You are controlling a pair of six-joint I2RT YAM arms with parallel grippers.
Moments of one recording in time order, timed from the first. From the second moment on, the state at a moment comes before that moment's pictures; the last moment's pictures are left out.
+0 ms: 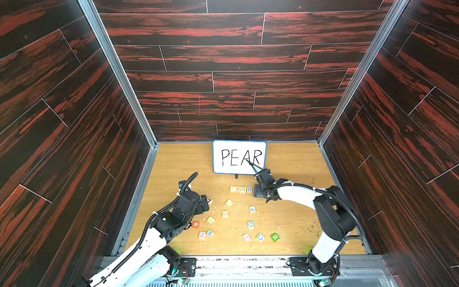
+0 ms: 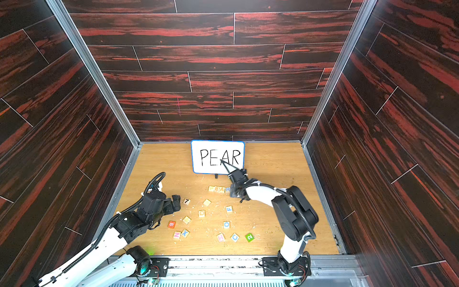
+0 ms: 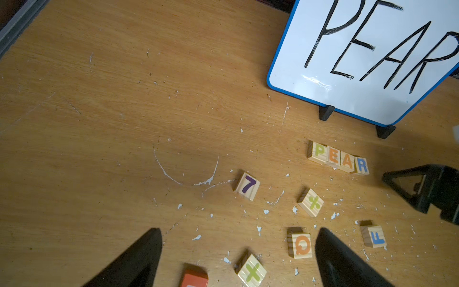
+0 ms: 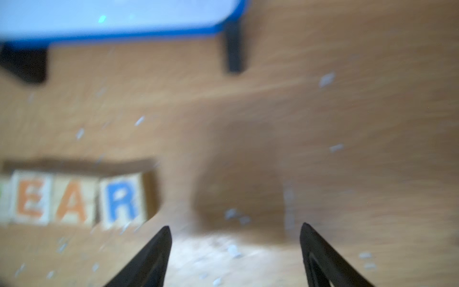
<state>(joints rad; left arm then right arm) -0.59 0.80 0.61 -0.57 -0.34 -0.67 0.60 1.75 1.03 -0.41 0.26 0.61</state>
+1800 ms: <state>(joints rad) -0.39 0.95 0.69 -0.15 -0.78 -0.25 0.35 1.38 0.86 -0.24 0.42 0.40</state>
